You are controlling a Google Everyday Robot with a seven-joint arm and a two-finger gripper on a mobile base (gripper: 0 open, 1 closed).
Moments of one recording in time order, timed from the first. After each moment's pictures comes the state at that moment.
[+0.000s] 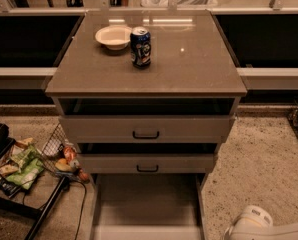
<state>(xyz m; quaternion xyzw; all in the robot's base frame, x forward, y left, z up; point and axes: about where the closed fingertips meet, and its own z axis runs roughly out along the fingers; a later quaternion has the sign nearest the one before) 0.294 -0.257 0.364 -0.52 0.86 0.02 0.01</state>
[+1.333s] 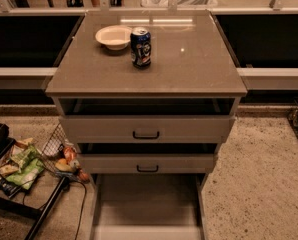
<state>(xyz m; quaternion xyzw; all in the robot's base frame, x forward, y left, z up) 0.173 -0.234 0.232 -0.43 0.89 0.15 -0.03</state>
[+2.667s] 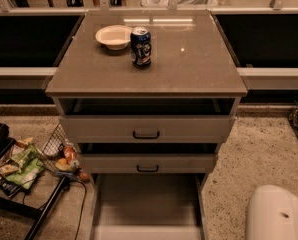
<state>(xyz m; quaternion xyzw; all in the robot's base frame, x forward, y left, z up) 0.225 -0.093 0.114 -0.48 0.82 0.27 0.15</state>
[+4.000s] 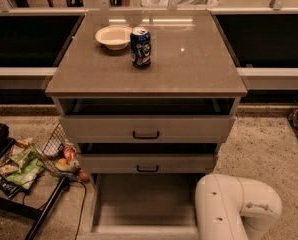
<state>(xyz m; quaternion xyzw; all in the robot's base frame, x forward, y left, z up) 0.303 -0.126 0.062 -0.46 0.82 0.29 0.18</state>
